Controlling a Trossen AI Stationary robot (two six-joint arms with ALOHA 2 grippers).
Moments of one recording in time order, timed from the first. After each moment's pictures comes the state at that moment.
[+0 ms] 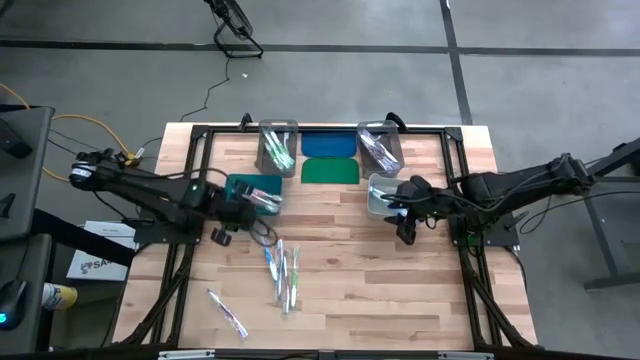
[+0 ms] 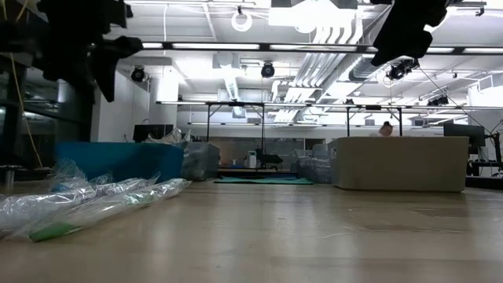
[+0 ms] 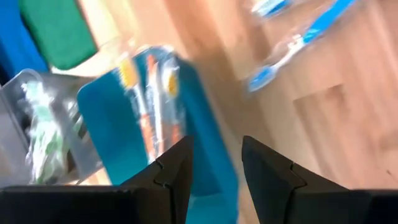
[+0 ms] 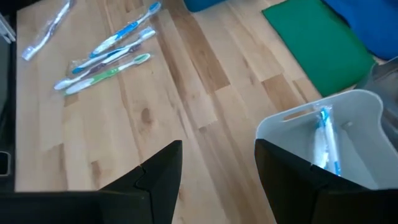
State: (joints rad) left arm -0.21 1.09 0.91 -1.05 -0.32 0.27; right arm 0.20 1.02 0.90 -0.70 0.23 0.58
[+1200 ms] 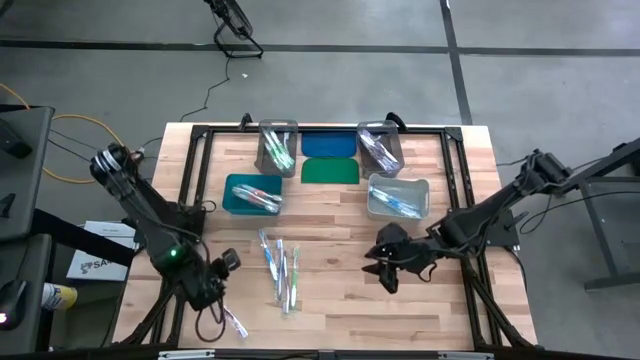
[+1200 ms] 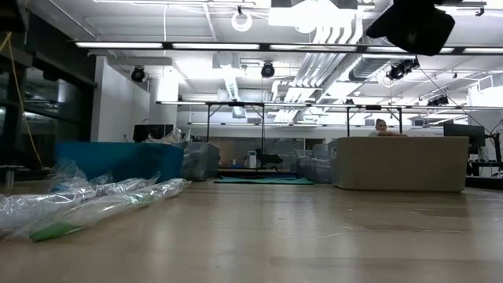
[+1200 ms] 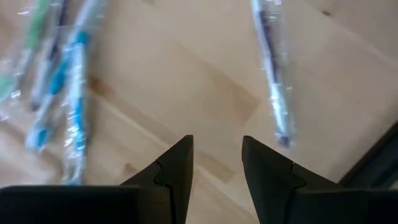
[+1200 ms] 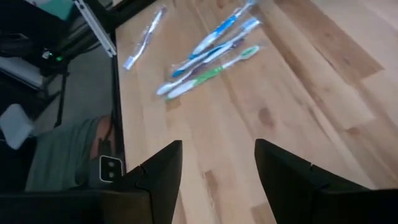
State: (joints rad) left arm -0.91 1.26 0.91 -0.93 -0.12 0.09; right arm 0.54 1.31 0.90 -0.27 0.32 0.89
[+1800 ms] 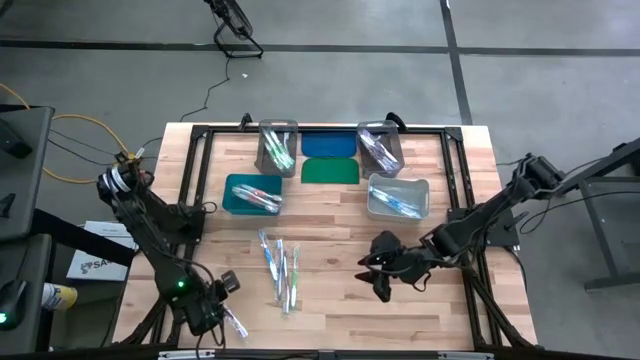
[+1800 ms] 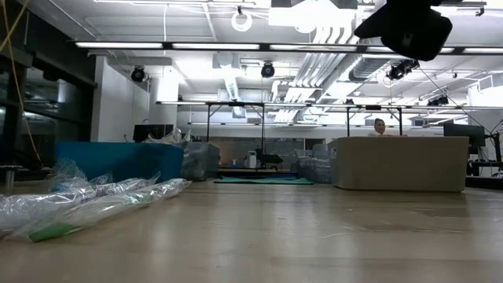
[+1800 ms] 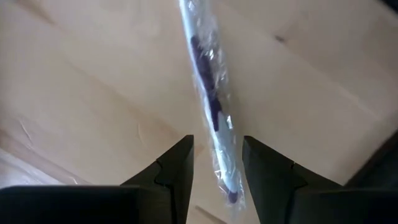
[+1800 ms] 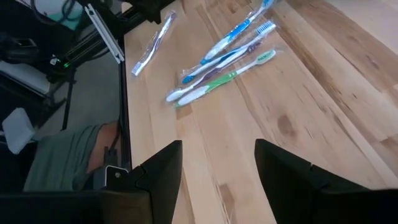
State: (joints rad) left arm -1.02 1.49 0.91 -0.75 -0.04 -0.04; right arm 0.57 1.40 0.90 -0.14 0.37 0.90
